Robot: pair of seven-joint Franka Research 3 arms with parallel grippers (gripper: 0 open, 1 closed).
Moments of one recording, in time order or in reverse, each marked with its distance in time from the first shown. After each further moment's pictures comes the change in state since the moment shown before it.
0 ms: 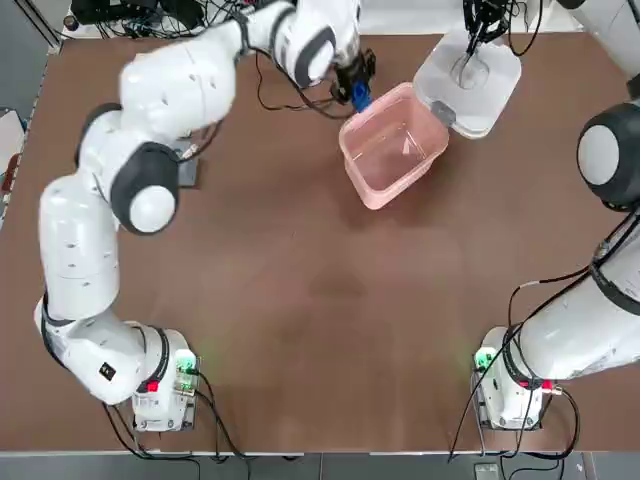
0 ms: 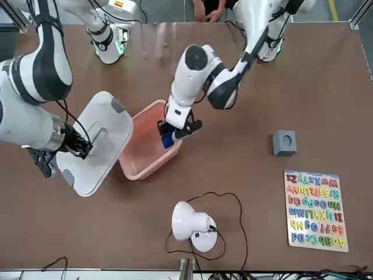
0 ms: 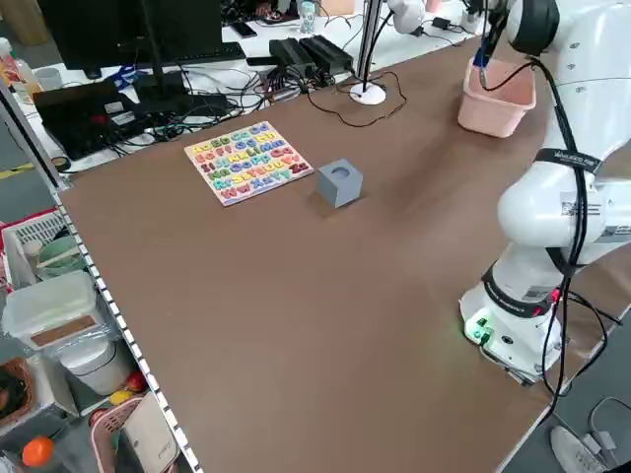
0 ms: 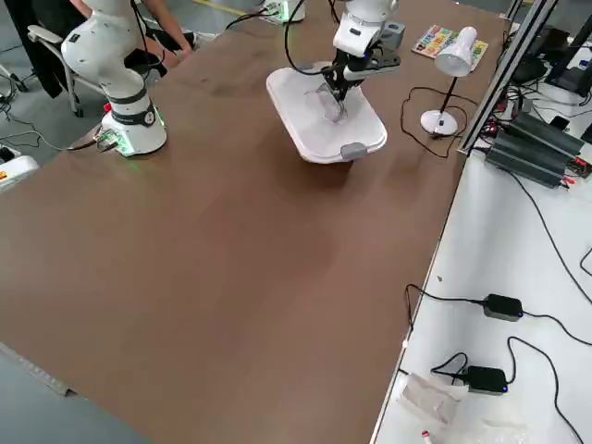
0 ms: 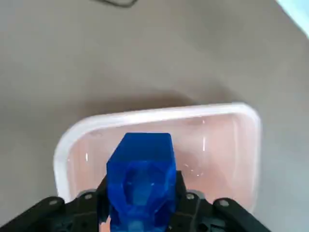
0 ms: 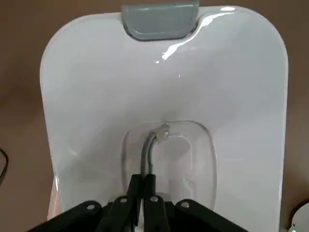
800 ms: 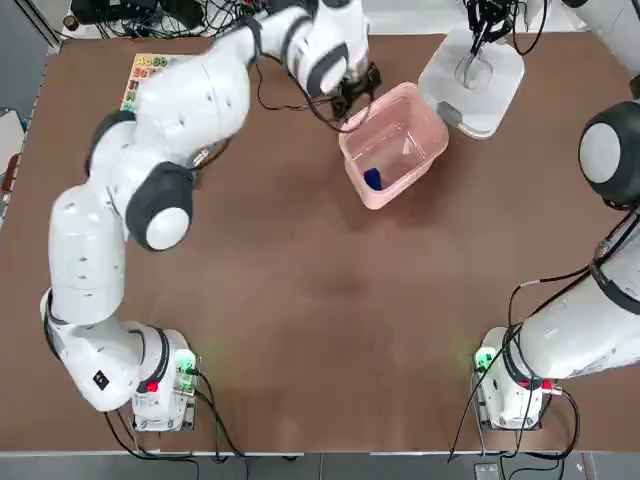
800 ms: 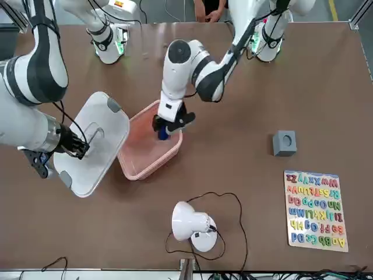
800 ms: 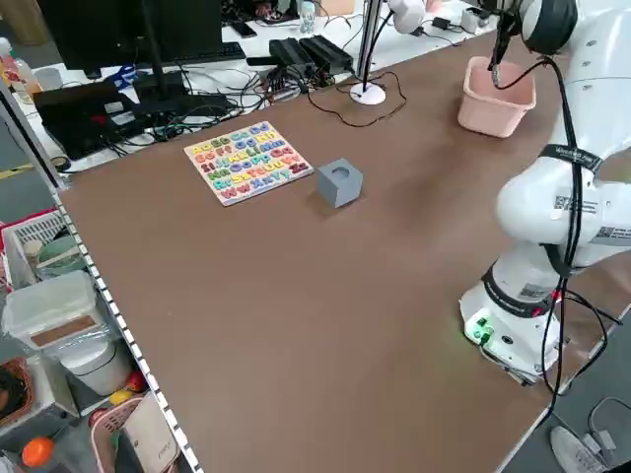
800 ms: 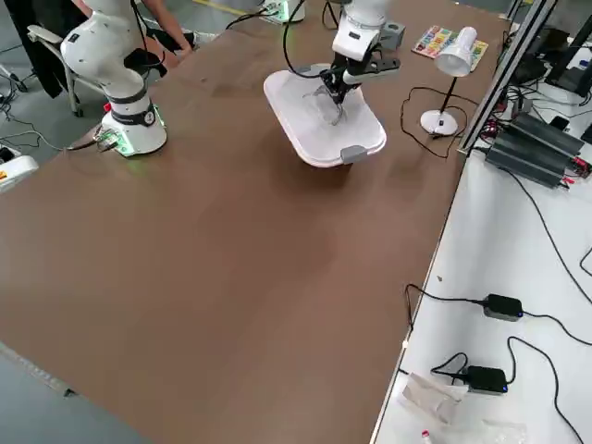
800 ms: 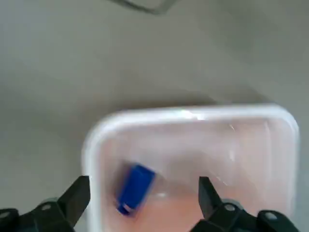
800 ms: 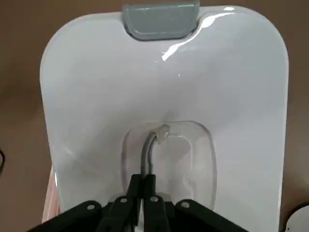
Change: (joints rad) left arm -0.040 -0.056 0.102 0.036 0.000 -0.235 -0.024; right arm -0.011 0.001 0.001 -0.001 0.000 -0.004 -0.033
